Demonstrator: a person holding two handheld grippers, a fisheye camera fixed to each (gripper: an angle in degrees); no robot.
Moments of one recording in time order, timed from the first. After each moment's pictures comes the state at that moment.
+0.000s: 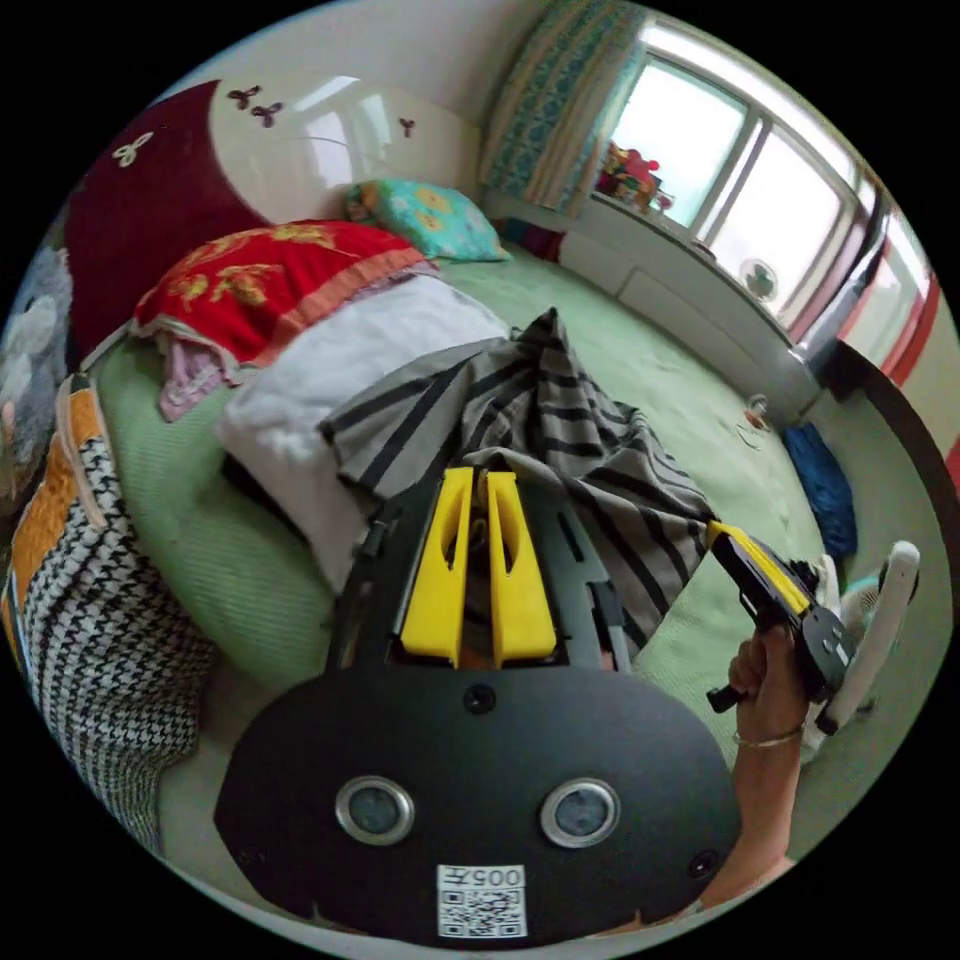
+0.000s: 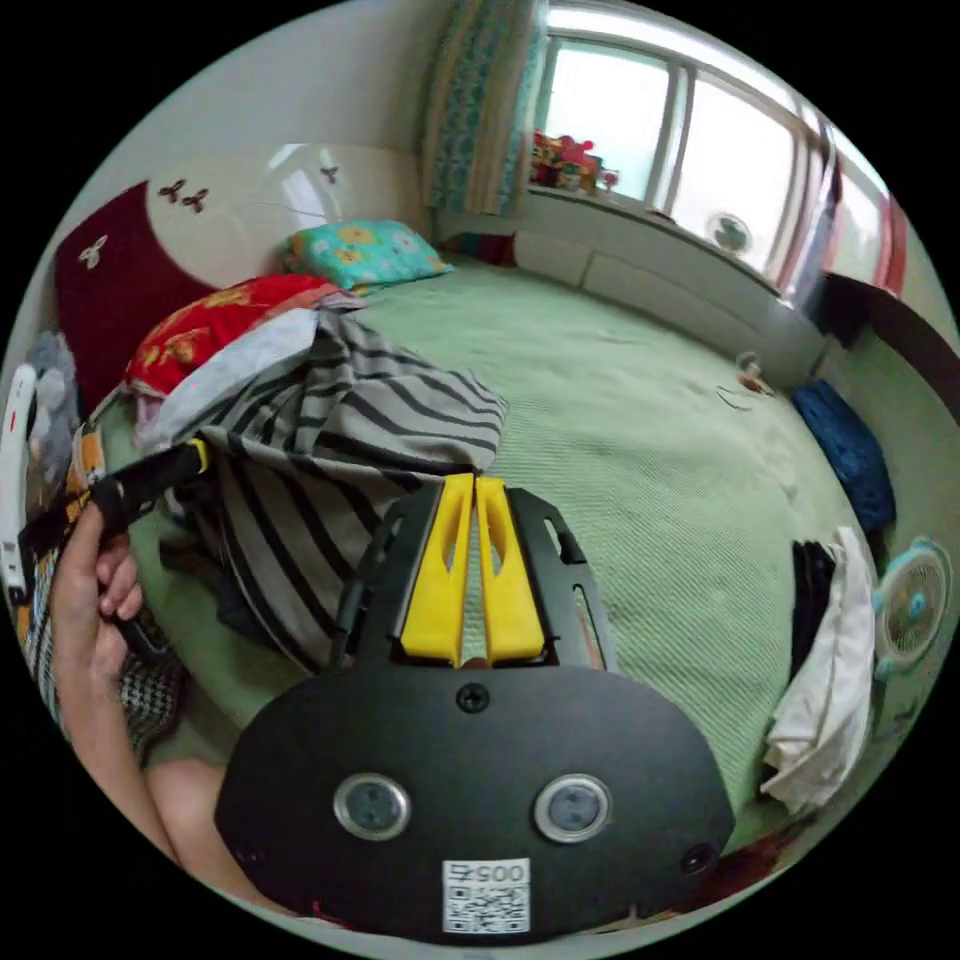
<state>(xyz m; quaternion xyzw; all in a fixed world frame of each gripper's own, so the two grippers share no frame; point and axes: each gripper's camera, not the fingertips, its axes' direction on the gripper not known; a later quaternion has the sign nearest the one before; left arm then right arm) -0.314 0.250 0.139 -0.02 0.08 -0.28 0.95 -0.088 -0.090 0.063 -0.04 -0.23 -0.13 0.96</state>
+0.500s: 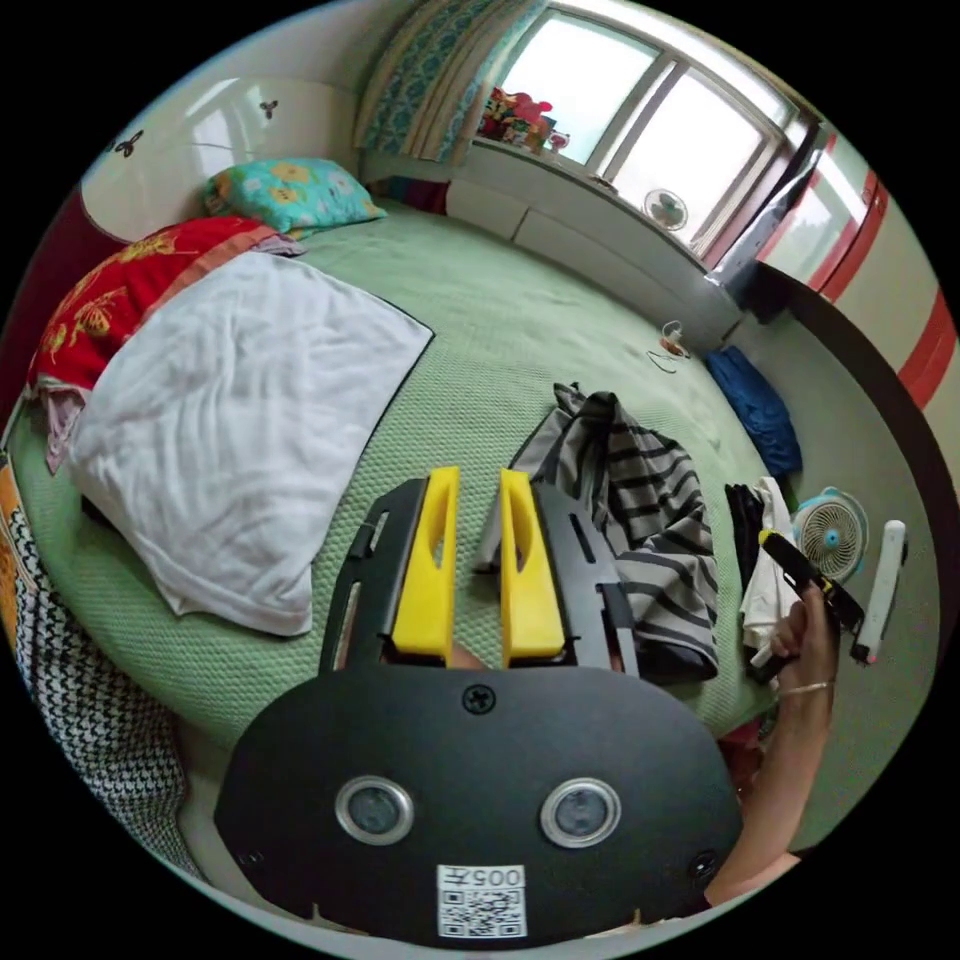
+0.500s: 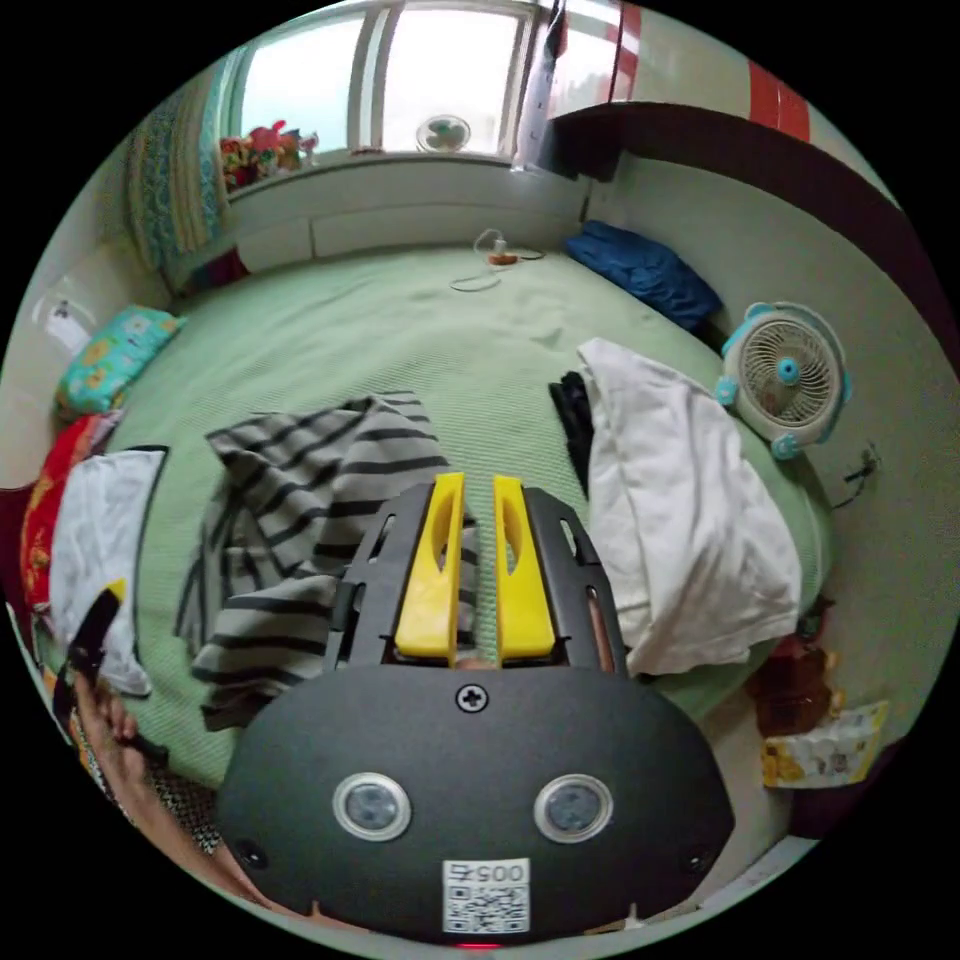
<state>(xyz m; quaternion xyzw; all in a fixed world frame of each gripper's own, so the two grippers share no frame) -0.231 0.171 0.164 -0.06 0.11 -0.23 0.97 0.050 -0.102 0.068 -0.13 -0.05 0.09 0.99</state>
